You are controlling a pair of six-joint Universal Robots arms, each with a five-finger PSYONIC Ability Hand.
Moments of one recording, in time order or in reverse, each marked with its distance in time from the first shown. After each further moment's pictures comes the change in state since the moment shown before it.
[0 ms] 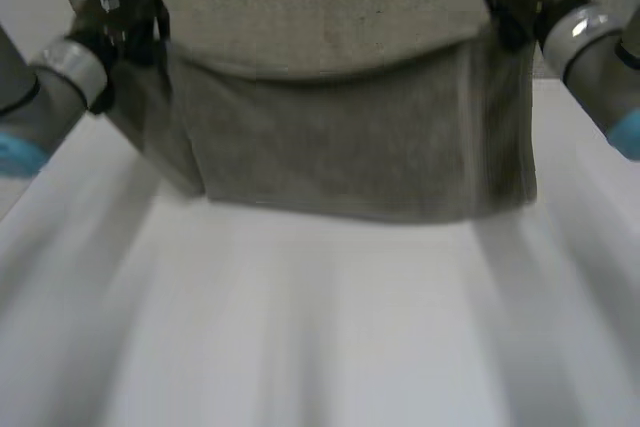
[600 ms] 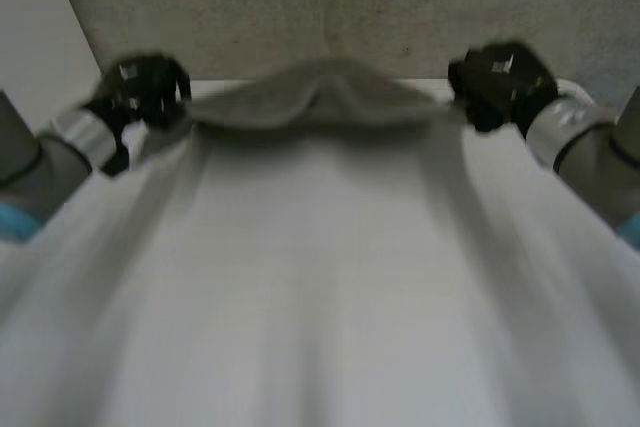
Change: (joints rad) left arm 0.045 0.151 -0.540 0.210 0.159 -0.071; right arm -0.012 -0.230 0.647 -0.210 -0.166 0.061; left_hand 0.000 0.006 0.002 0.000 0.010; right_hand 0.000 0.010 0.000 0.006 0.007
